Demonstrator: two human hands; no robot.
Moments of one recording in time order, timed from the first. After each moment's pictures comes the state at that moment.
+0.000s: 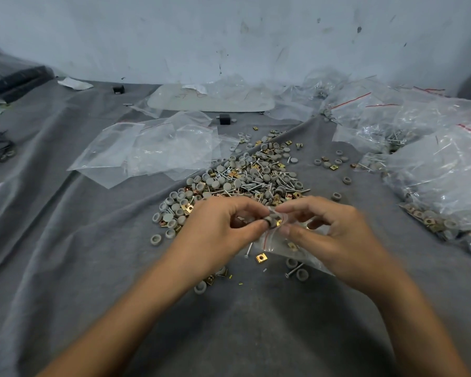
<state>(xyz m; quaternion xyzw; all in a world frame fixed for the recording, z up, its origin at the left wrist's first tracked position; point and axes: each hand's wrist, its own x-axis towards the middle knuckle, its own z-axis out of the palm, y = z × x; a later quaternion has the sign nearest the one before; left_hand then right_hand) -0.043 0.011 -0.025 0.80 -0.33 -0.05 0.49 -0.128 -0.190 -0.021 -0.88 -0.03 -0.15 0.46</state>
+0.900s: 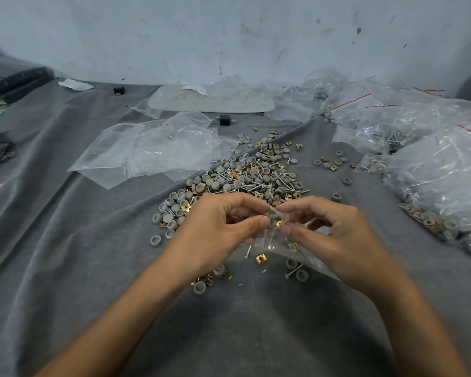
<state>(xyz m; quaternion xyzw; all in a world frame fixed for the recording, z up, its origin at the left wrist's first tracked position) -0.047 0.012 -0.013 0.73 -0.30 -0.14 0.59 -0.129 -0.191 -0.019 -0.87 -0.03 -0.15 0.46</state>
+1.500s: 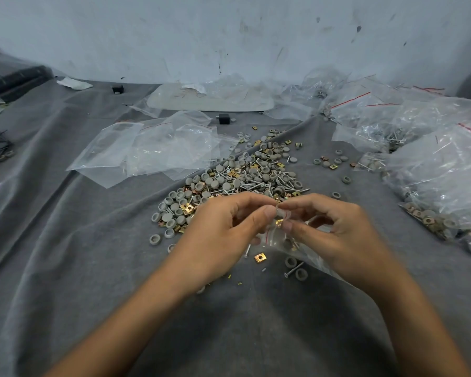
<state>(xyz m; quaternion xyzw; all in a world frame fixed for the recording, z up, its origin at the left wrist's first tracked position) -0.058 0.004 -0.013 0.74 -0.29 -0.12 0.59 -0.131 -0.190 -0.015 -0.87 -0.01 -0.15 0.47</state>
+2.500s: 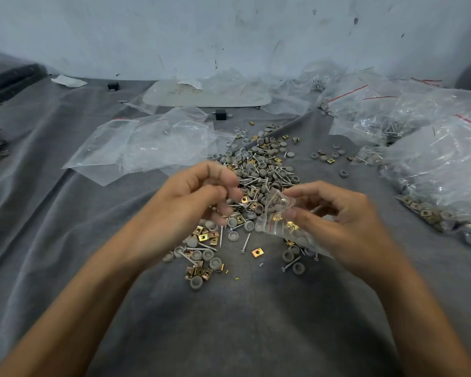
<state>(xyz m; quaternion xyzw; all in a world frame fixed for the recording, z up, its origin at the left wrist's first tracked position) -0.038 0.038 0.012 0.70 -0.27 -0.18 0.64 -0.132 -0.195 -0.015 -0.85 0.00 -0.18 0.50</state>
